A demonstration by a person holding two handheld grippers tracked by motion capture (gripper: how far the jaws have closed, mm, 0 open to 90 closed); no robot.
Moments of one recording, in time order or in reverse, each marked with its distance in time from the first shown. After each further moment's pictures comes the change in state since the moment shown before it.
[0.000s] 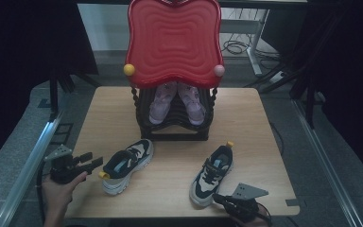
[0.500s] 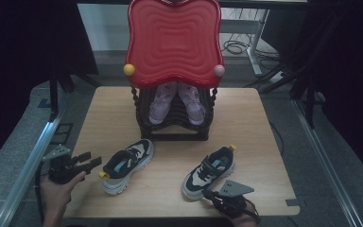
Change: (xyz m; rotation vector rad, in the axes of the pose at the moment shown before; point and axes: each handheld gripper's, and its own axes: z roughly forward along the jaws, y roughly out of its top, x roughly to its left) left arm 0.002 0.001 -0.003 -0.008 0.006 -0.006; right arm 0.013 0.018 0.028 -0.007 -0.027 -0.042
